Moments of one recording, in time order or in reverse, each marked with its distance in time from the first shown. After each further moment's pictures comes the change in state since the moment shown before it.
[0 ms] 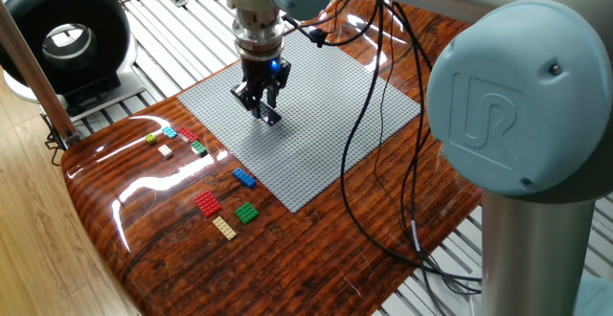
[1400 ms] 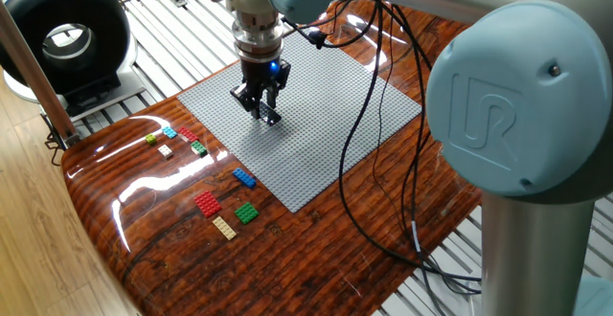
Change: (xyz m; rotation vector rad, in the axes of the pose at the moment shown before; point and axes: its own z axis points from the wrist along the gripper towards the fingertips) arm -0.015 -0.002 0.001 0.041 -0.025 0.013
